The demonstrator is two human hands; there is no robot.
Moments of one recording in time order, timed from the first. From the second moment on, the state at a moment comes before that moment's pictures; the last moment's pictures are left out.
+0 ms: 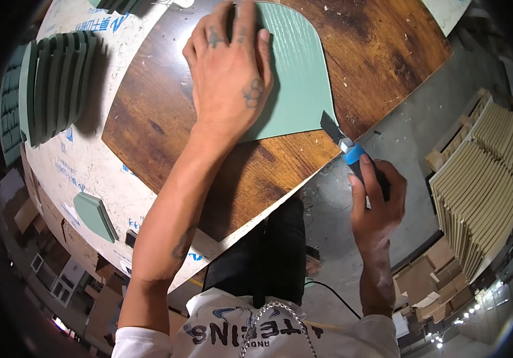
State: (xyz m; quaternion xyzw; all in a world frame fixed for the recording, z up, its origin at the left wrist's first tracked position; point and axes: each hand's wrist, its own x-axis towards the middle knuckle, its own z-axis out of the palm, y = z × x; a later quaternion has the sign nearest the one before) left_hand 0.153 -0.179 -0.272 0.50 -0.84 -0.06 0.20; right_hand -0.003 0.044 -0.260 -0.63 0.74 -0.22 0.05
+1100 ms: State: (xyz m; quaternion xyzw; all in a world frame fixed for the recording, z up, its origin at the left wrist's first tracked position) left_hand 0.152 -0.066 -0.280 0.49 -0.85 -0.16 0.12; right_hand 0.002 0.081 -0.257 -0.38 0.81 -0.39 0.22
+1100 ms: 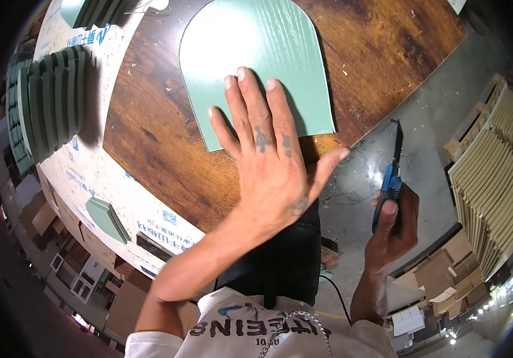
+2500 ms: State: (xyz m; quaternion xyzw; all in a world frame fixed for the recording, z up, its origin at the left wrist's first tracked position) left_hand 0.139 -0.062 -0.294 0.53 -0.83 -0.10 0.14; right_hand -0.090 -0.005 -0.252 -0.78 0.56 -0.22 0.15
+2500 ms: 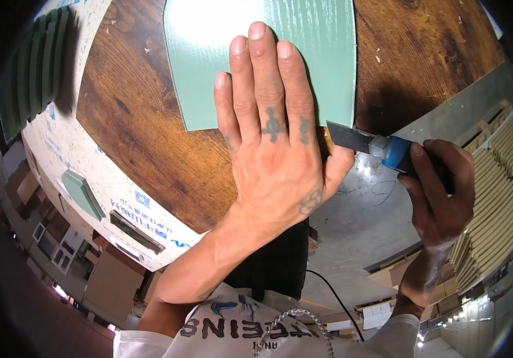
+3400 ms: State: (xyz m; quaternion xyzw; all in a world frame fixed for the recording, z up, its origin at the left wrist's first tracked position) left_hand 0.183 -0.072 -0.273 0.46 -0.86 -0.18 0.12; right_hand -0.073 -0.003 -0.256 -0.74 0.61 -0.23 0.14
